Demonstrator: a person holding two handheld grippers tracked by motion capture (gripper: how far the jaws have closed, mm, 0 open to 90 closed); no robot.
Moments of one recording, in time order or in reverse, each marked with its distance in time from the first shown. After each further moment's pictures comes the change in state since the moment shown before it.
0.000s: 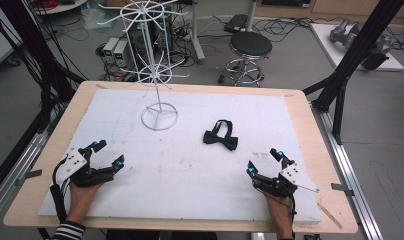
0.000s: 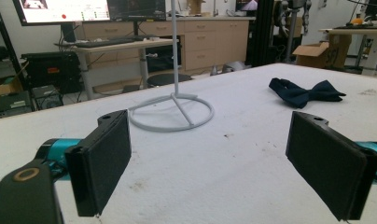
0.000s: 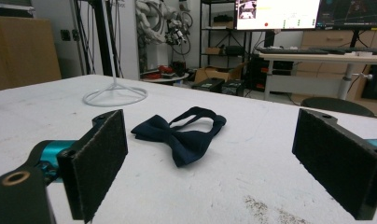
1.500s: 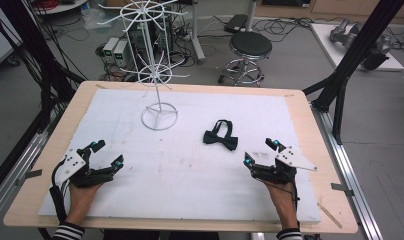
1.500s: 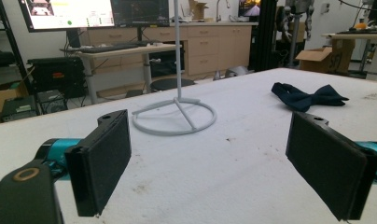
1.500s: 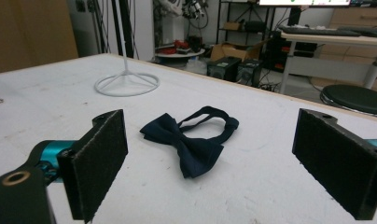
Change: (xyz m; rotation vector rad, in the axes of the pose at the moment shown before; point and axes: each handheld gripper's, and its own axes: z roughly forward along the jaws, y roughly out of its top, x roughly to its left) left arm -0.001 -0.001 -0.002 -0.024 0.014 0.004; right arm -0.006 0.038 0.025 0.132 0.084 -0.037
